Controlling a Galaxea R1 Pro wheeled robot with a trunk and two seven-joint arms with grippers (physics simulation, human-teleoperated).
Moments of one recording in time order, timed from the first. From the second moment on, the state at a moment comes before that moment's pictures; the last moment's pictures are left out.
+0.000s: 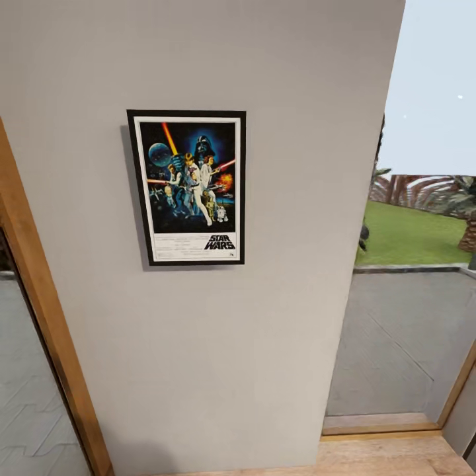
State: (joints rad) left arm 0.02 0.15 0.16 -0.53 0.01 -0.09 -0.17; right arm -0.08 -0.27 0.06 -0.31 -0.27 -0.07 1.07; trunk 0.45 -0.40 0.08
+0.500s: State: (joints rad) left arm 0.02 0.15 0.15 -0.53 0.00 -0.09 -0.17; right arm -0.08 -0.18 0.07 -0.15 -0.27 -0.08 0.19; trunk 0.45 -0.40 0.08
